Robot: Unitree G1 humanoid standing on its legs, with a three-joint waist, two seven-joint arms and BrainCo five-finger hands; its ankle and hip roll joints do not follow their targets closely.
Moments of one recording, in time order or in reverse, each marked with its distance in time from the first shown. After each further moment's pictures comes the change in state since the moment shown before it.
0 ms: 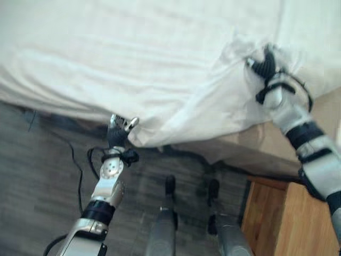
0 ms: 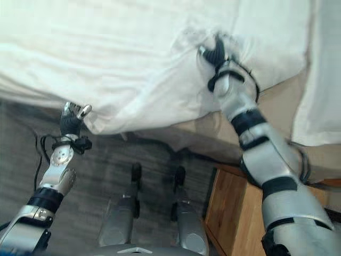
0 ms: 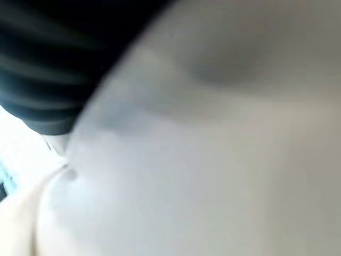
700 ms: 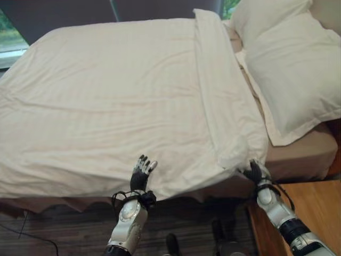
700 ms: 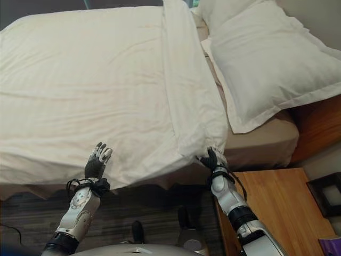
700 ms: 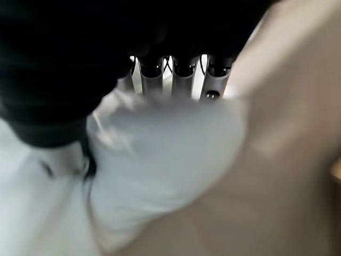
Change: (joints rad) left arm 0.346 -0.204 -0.085 -0.097 0.020 0.081 -0.082; right arm 0.769 0.228 -0.209 0.205 -0.151 -0.057 0.032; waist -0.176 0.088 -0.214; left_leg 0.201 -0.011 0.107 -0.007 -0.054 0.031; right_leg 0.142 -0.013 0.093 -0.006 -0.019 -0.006
